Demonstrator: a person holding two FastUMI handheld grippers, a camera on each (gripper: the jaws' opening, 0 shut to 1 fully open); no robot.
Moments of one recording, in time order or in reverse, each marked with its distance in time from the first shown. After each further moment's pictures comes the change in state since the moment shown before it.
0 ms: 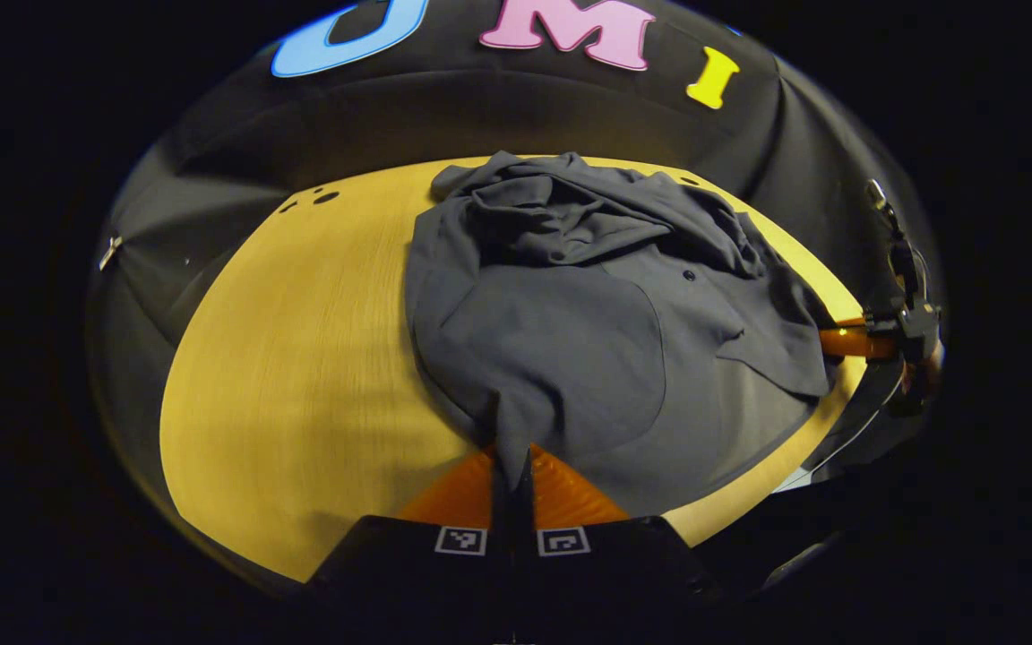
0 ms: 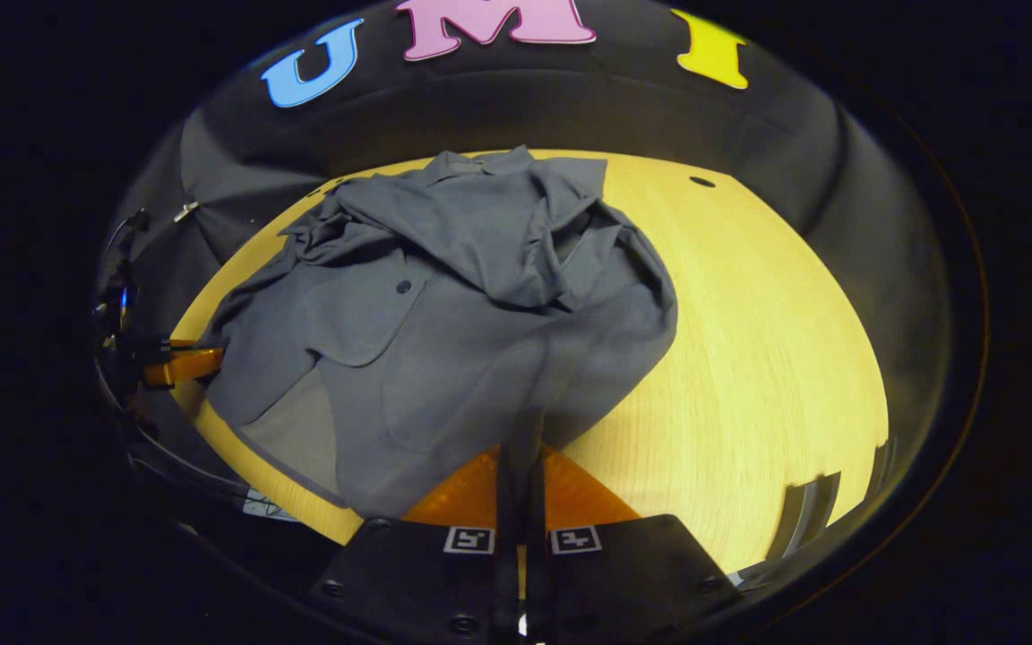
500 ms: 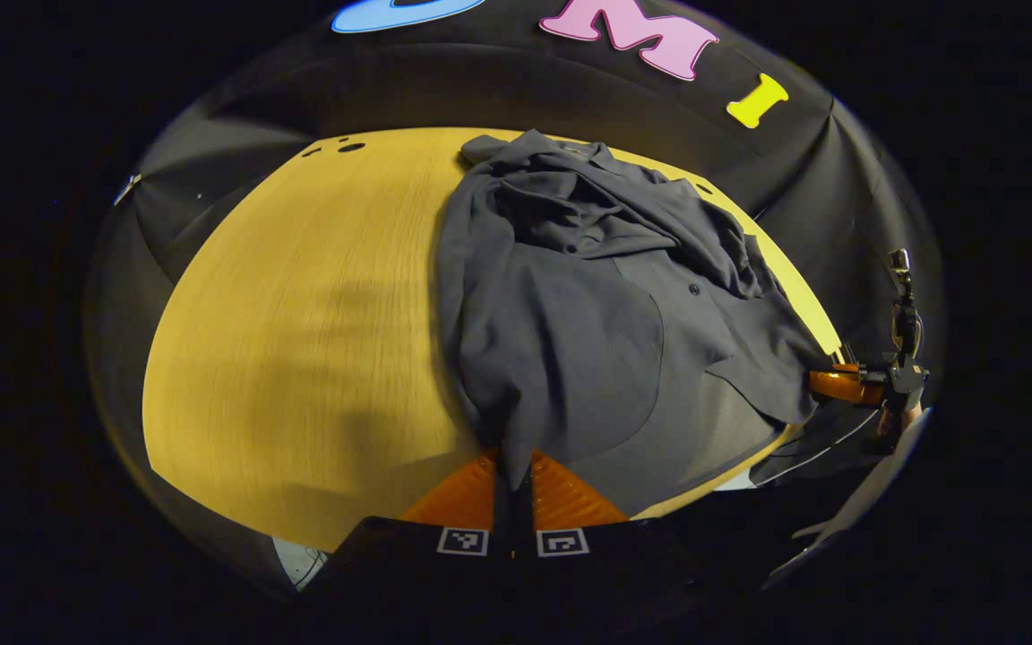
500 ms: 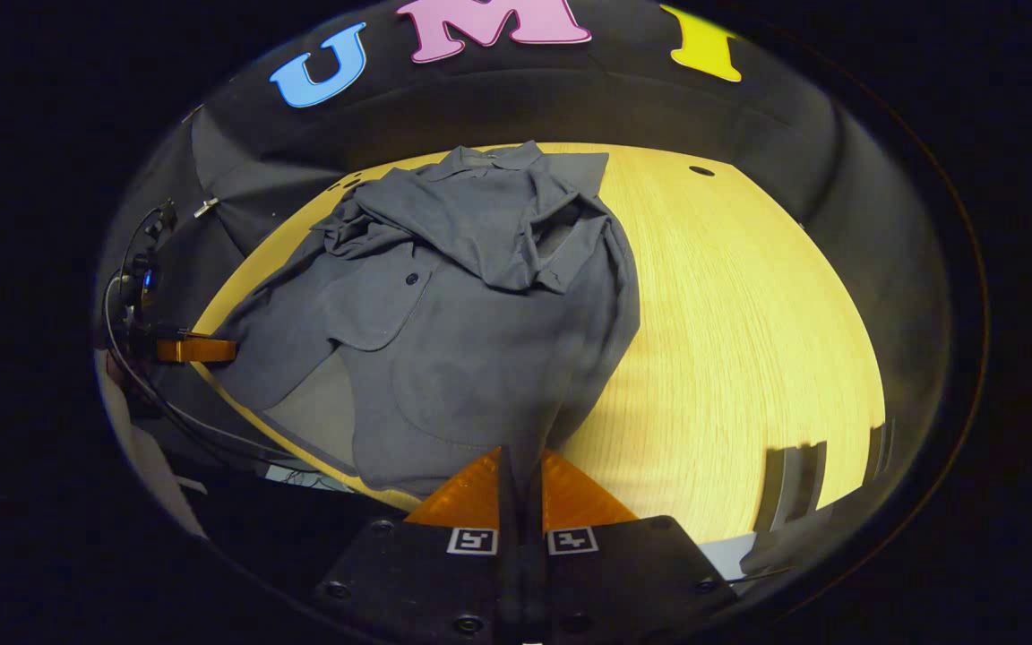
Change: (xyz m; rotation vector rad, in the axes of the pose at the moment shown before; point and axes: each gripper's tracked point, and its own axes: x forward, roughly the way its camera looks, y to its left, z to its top) left arm -0.044 0.000 -0.024 -0.107 0.109 -0.083; right arm -0.052 -0.002 -0.027 0.019 0.037 0.049
